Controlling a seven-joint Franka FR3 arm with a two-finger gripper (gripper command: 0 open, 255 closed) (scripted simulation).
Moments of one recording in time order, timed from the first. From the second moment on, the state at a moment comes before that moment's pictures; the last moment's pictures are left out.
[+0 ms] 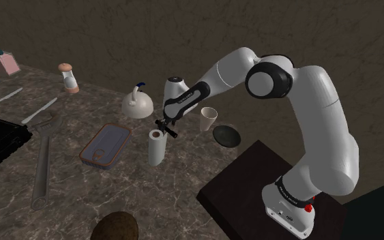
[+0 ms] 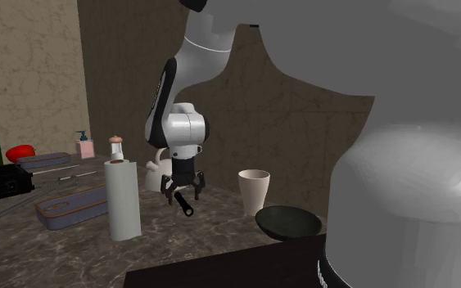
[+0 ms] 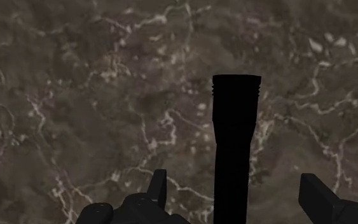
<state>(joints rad) 0.14 0.85 0.04 -1.70 -0.03 2.56 0.03</state>
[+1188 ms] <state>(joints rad) 0.14 0.88 0.03 -1.67 -0.04 2.57 0.03</state>
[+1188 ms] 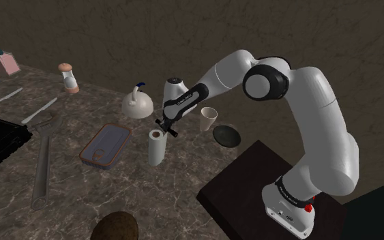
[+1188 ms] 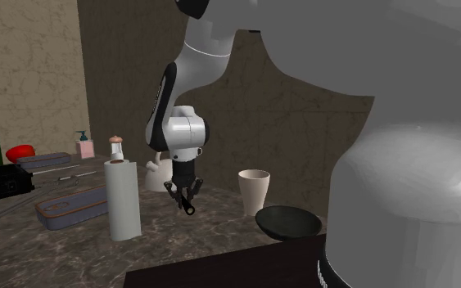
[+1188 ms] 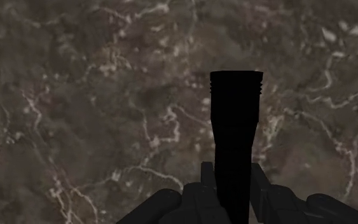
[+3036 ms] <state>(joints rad) 0.09 0.55 0.05 -1.91 -0.02 2.47 -0.02</state>
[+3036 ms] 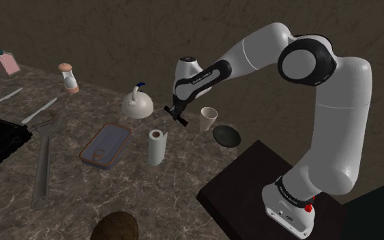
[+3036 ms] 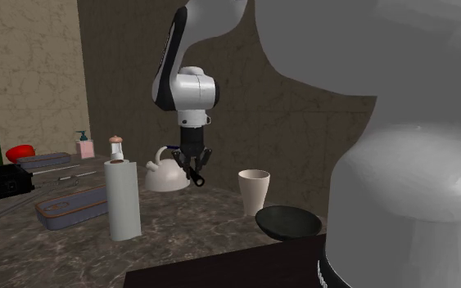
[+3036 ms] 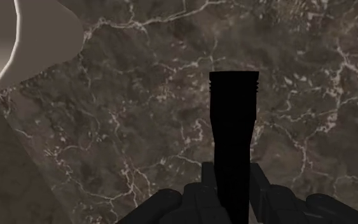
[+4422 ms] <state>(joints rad) -0.20 0.16 -0.03 -2.60 0.05 2.76 -0.44</state>
